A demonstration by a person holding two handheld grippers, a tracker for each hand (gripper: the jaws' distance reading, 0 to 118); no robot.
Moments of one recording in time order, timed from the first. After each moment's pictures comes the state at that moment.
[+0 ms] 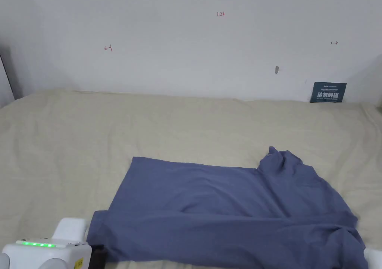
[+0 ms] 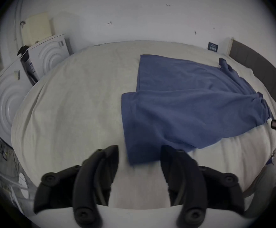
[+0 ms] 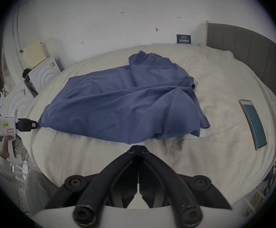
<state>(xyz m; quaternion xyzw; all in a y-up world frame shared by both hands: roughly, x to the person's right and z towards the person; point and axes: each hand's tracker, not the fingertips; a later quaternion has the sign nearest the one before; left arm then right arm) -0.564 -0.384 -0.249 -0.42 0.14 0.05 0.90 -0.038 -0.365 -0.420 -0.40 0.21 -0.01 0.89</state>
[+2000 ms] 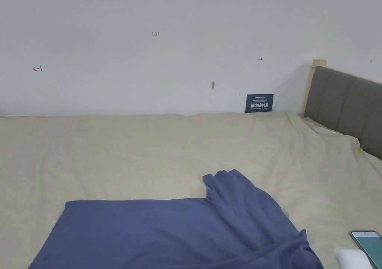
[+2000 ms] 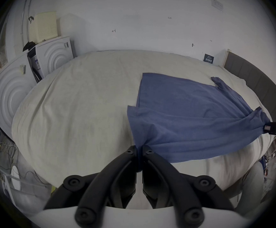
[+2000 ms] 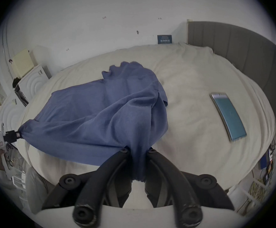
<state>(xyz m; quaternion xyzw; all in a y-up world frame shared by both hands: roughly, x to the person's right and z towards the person) -0.532 -0.355 -0.168 -0.37 0.15 0.08 0.91 0.031 -0.350 -0.400 -0.41 0.14 -0.03 0.90</state>
